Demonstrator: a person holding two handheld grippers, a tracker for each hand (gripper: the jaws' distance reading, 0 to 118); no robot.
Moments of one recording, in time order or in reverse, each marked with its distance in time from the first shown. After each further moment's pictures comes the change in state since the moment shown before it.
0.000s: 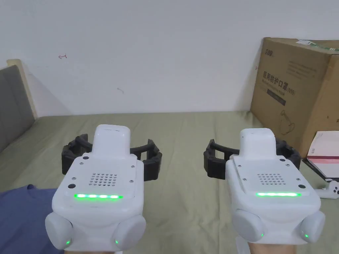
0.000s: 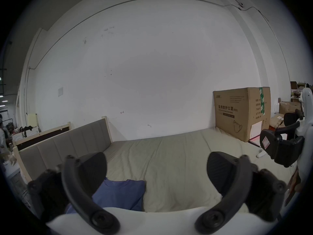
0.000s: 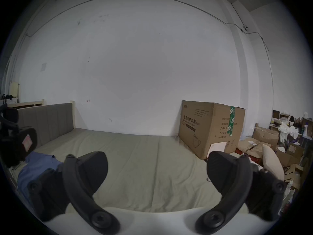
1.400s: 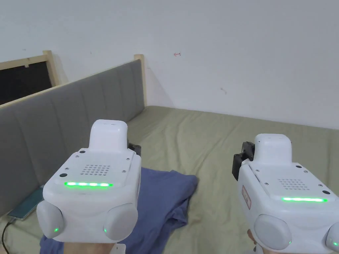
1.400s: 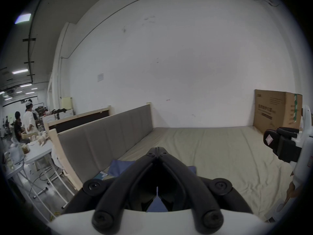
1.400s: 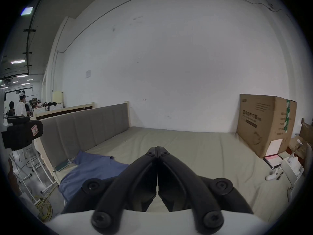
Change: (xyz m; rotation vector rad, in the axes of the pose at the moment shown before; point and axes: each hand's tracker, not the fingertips) left arm -0.157 -0.012 0.055 -0.127 0.377 0.084; right arm -0.150 0.013 -0.006 -0.058 0.497 -0.048
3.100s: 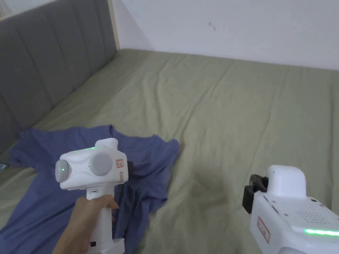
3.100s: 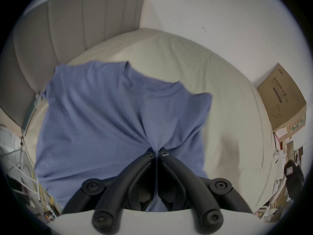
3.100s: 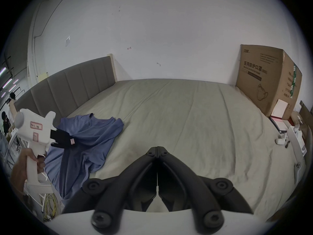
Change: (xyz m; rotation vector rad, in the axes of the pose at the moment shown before) left arm 0.036 -0.155 -0.275 -0.811 -0.259 0.202; right arm 0.066 -0.115 -0.086 -0.408 -0.107 -0.104
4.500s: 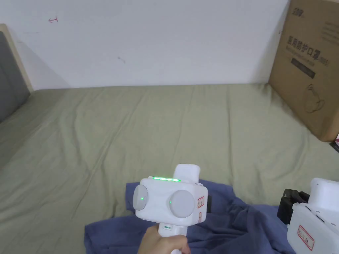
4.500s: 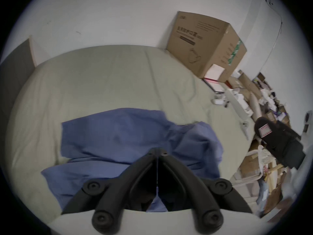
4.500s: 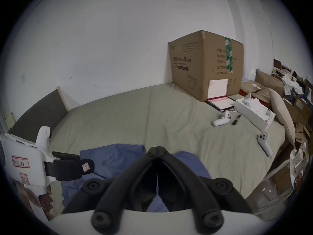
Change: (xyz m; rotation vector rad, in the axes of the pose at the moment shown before) left arm 0.308 -0.101 0.046 -0.017 -0.398 -0.466; right arm 0.179 -0.014 0.113 0.079 -0.342 -0.264
